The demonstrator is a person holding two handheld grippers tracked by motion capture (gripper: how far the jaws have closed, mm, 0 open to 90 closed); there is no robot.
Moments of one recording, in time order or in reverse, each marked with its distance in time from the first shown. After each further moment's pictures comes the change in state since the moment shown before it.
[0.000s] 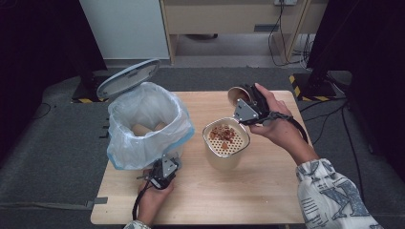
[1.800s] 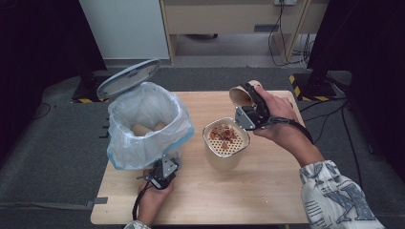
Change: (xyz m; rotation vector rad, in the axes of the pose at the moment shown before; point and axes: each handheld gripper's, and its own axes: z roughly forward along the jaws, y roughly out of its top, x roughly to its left) left arm 0.000 0.000 0.000 0.004 0.001 0.003; right arm 0.001 0.005 -0.013 0.026 -0.105 -0.236
